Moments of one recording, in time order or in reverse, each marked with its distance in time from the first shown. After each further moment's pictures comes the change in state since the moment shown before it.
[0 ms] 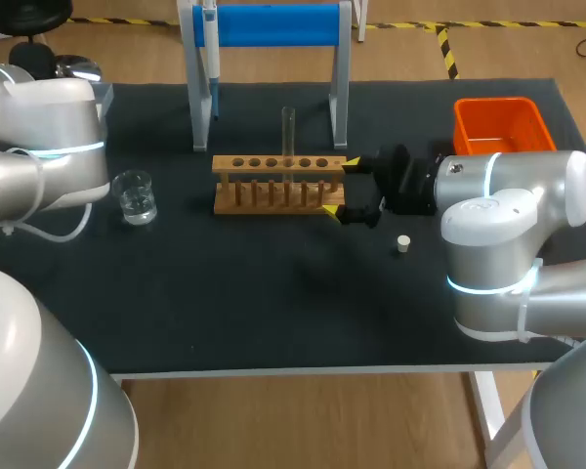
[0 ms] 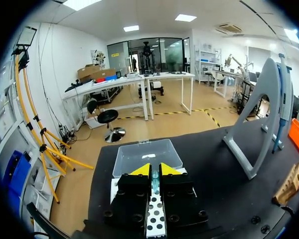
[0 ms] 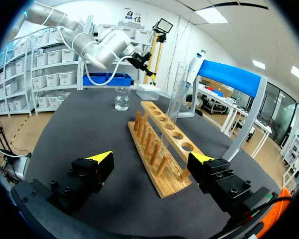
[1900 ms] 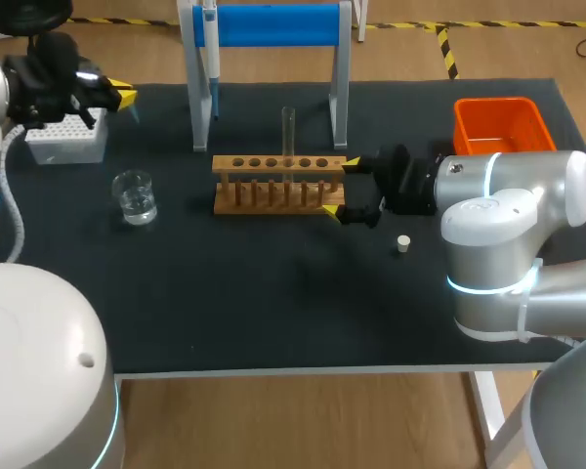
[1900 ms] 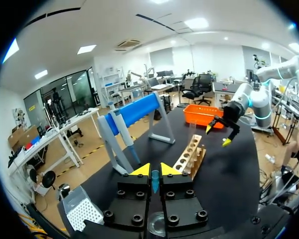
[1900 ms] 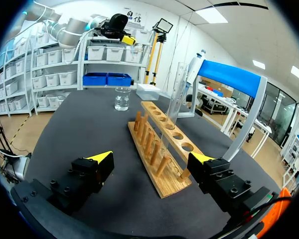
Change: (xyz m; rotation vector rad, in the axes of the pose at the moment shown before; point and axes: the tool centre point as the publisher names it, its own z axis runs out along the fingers) left arm 0.192 -0.033 -0.231 0.202 0.682 0.477; right arm 0.000 0.000 0.000 0.000 0.000 0.000
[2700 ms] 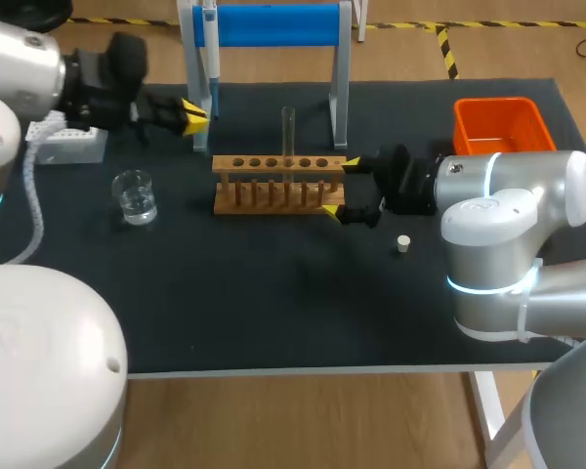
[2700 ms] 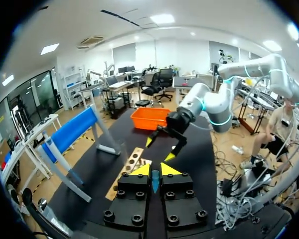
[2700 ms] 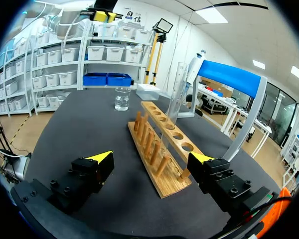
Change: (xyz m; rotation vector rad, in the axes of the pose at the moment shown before) left arm 0.157 -0.069 0.017 -0.059 0.335 0.080; right arm 0.000 0.000 0.000 0.000 0.000 0.000
